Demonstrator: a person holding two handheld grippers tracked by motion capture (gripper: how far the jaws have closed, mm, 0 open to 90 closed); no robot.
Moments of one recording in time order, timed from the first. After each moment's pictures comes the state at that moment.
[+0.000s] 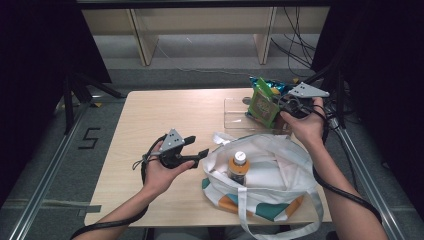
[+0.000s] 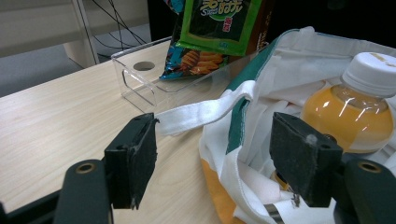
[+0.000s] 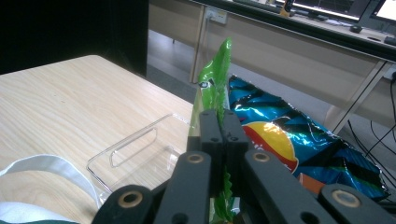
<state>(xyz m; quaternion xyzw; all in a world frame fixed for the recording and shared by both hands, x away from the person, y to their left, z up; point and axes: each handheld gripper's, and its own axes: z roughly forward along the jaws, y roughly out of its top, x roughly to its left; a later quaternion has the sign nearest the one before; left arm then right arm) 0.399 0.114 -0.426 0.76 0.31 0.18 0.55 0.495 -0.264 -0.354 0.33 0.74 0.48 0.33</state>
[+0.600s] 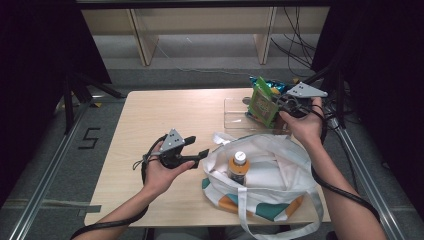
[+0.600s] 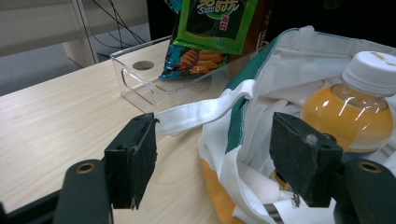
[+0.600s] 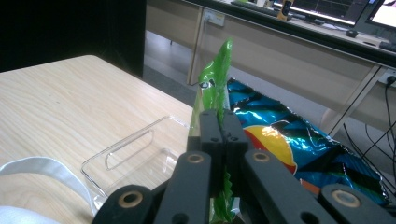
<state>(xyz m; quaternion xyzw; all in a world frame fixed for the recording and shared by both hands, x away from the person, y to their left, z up) 0.399 0.113 -0.427 0.76 0.31 0.18 0.55 0.497 -0.260 -0.355 0.34 0.73 0.48 0.34</state>
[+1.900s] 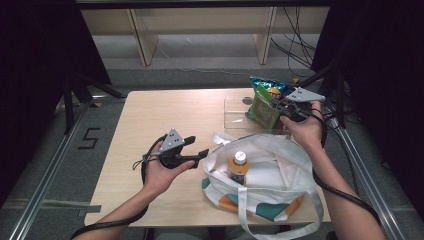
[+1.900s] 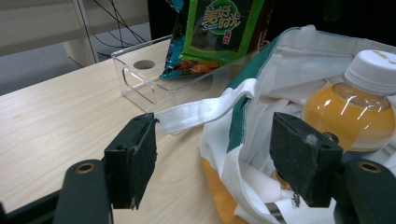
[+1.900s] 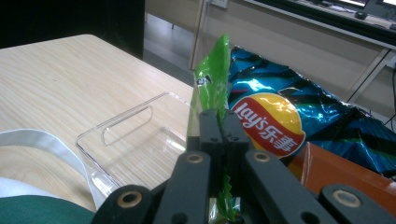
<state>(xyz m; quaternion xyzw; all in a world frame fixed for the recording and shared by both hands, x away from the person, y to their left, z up) 0.399 0.114 -0.427 0.76 0.31 0.18 0.55 0.499 -0.267 -0.373 0.34 0.75 0.46 0.33</state>
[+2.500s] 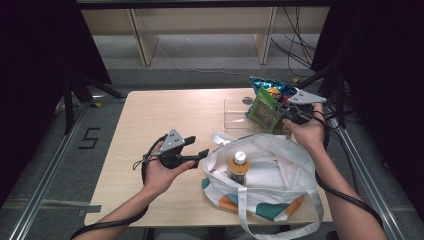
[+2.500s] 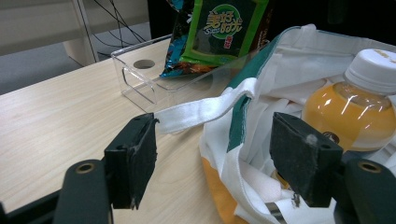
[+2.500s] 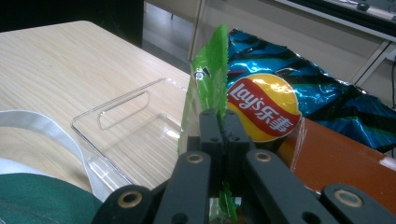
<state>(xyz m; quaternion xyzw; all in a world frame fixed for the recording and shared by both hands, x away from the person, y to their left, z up) 0.400 0.114 -0.428 0.76 0.31 0.18 0.55 0.497 -0.274 -0.379 0.34 0.76 0.45 0.33</state>
